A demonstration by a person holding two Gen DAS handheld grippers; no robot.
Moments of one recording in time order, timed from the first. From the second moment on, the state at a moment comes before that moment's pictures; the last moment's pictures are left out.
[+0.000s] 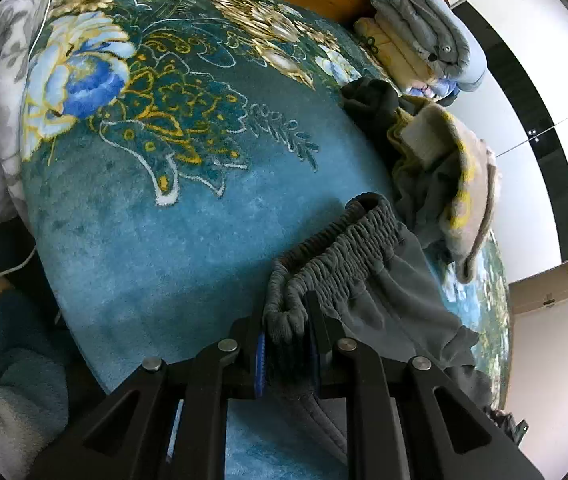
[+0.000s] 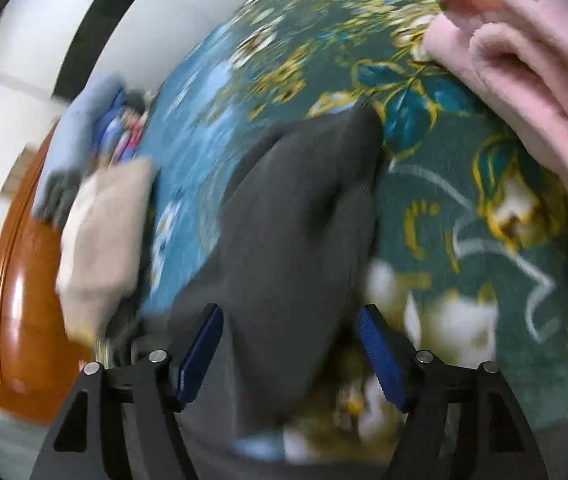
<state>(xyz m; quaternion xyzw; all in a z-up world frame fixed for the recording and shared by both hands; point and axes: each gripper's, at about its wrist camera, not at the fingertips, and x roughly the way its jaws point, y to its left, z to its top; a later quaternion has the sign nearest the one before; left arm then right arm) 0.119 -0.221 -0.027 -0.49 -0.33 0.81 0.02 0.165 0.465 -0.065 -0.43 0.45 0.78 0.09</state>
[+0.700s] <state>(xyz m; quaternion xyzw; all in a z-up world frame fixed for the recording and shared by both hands) 0.121 -0.222 -0.040 -0.50 -0.34 0.80 0.00 0.150 0.509 -0.049 -0.41 0.33 0.84 0.12</state>
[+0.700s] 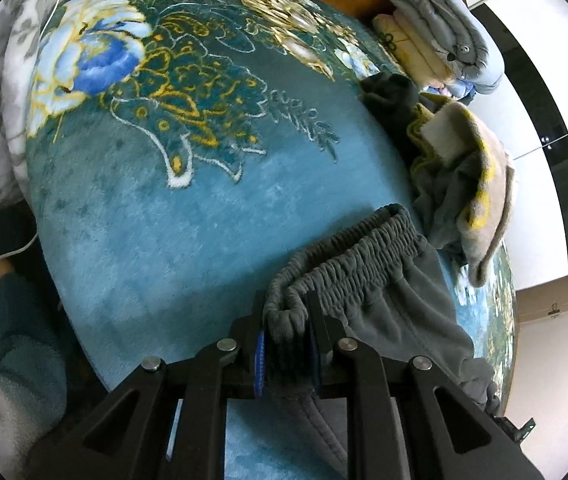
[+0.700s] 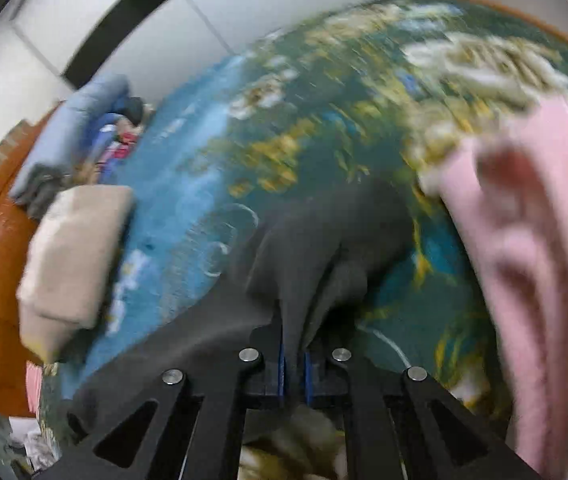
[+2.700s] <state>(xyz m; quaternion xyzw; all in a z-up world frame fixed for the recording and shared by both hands) 0.118 -0.214 -0.027 -0.52 -0.31 0.80 0.01 0.204 0.487 -0.057 -0.44 0.38 0.80 0.14</state>
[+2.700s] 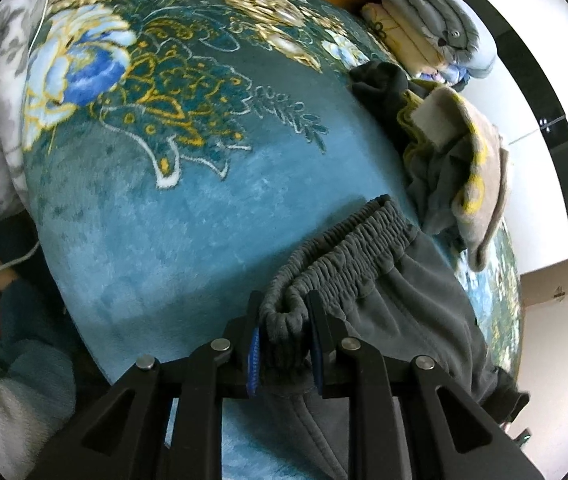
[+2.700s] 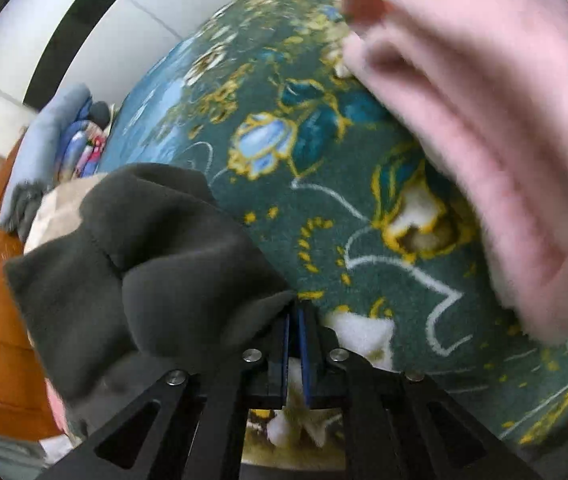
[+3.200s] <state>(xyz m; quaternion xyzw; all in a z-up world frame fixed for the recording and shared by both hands) 0.008 -0.156 -0.001 -0.54 -0.21 0.81 0.03 0.184 0.415 0.035 -0.40 0.19 0.89 0.04</state>
